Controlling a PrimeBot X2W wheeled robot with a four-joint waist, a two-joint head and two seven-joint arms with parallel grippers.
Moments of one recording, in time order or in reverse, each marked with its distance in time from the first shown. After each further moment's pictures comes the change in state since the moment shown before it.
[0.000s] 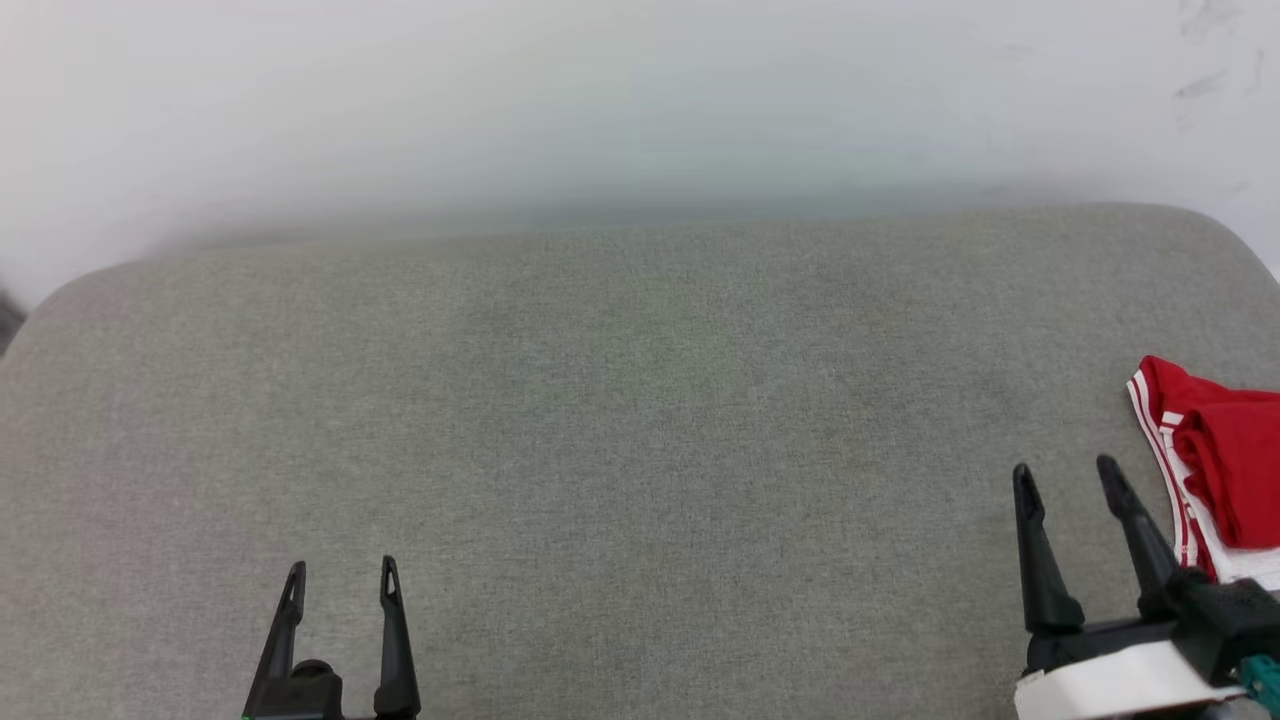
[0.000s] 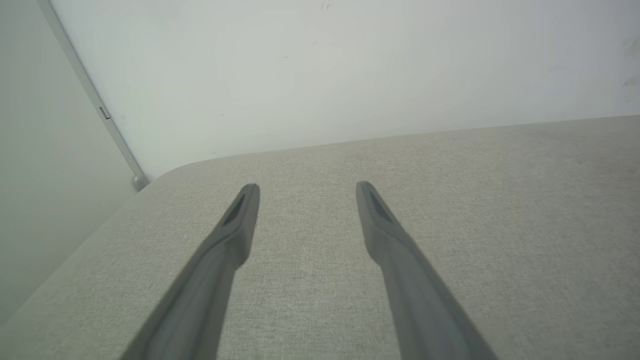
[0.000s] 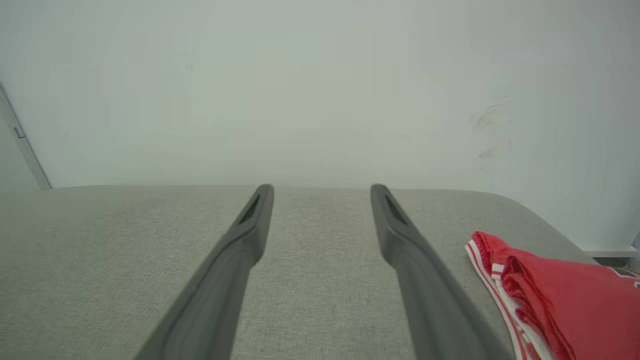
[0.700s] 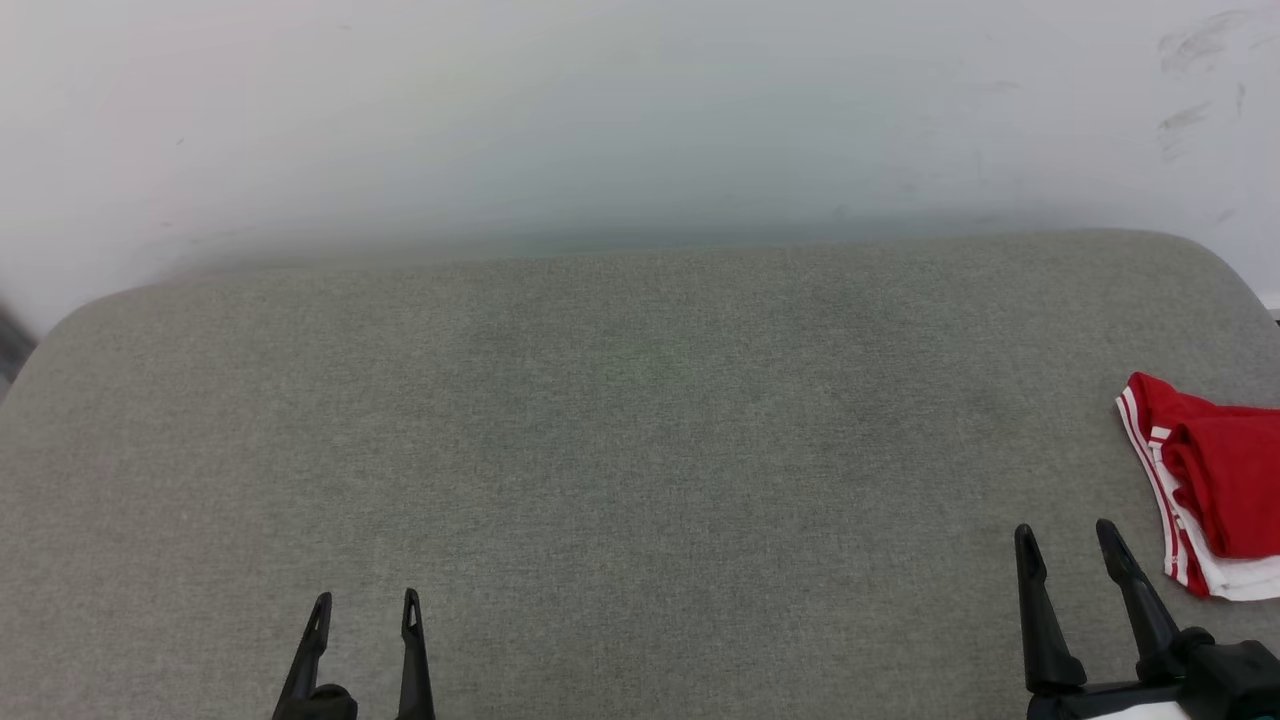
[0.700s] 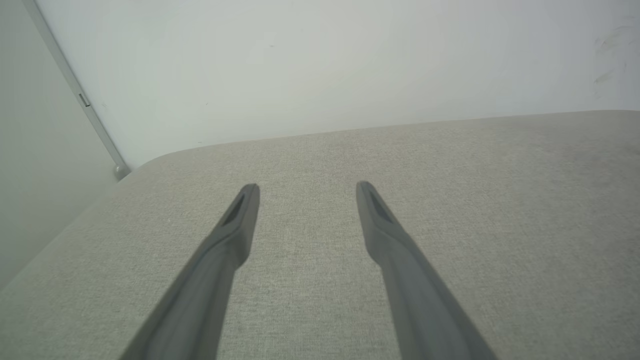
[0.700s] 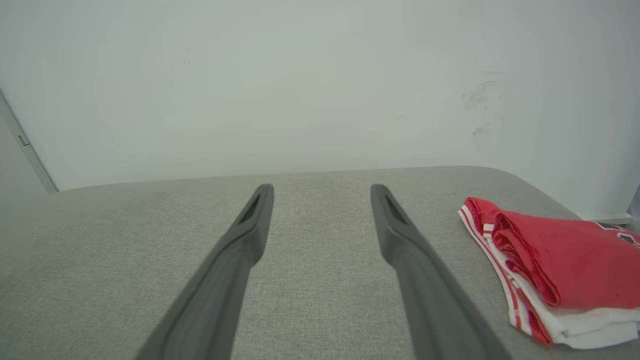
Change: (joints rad) left arm 0.041 -0.025 0.002 0.026 -0.005 -0.053 0.000; right arm 0.129 0.031 -0.008 -0.045 0.025 0.000 0.000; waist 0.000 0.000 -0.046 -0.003
